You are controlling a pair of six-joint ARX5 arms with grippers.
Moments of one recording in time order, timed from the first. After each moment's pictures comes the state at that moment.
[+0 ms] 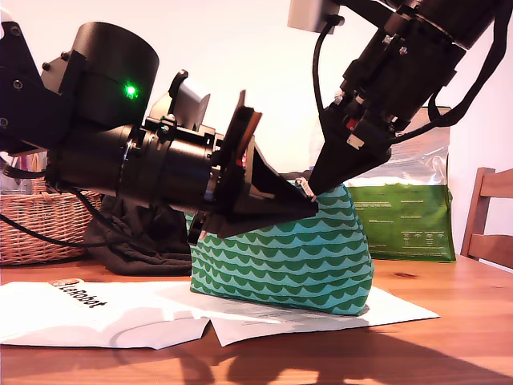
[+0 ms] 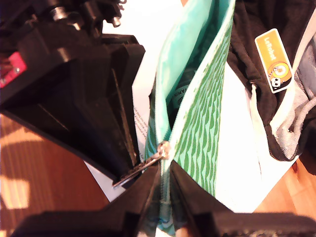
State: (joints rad) left arm -0.69 1.79 0.64 0.89 0.61 -0.49; right arm 0.65 1.37 0.84 -0.26 -0.10 -0.68
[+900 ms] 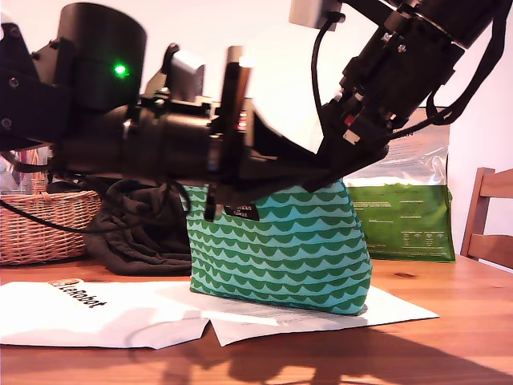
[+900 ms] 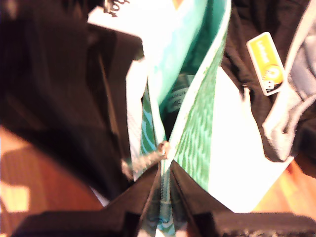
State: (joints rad) left arm -0.64 1.79 0.64 1.06 0.73 -0.57; right arm 0.64 1.37 0.86 -0.26 -0.11 -0.68
